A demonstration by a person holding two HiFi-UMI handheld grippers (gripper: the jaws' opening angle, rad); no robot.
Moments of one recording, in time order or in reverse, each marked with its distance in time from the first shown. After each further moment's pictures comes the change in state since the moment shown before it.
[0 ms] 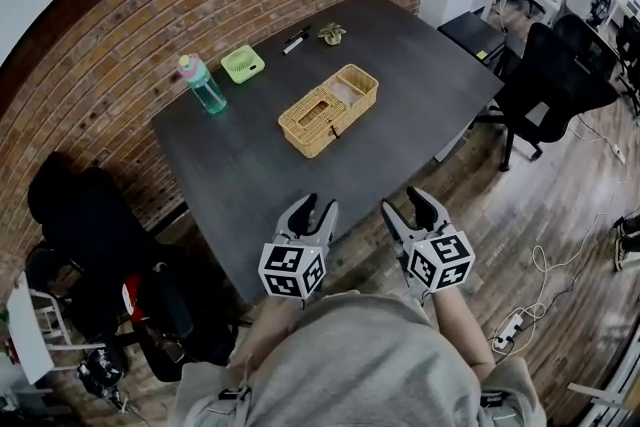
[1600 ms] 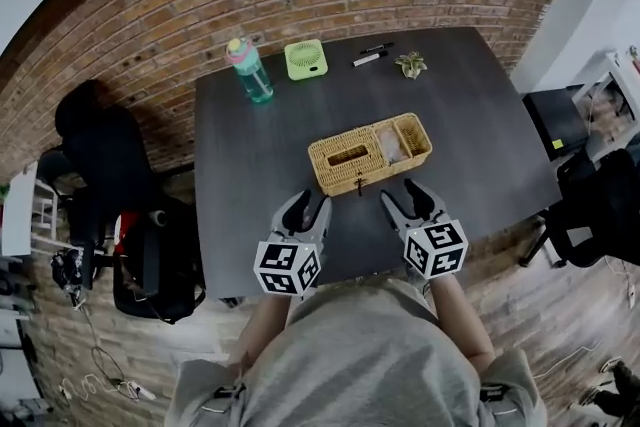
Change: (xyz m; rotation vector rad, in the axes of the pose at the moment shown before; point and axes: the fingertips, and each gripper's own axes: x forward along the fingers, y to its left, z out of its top) left arm 0.110 0.100 0.045 -0.112 -0.101 0.461; right arm 0.218 -0.082 0.046 -0.148 0.164 0.397
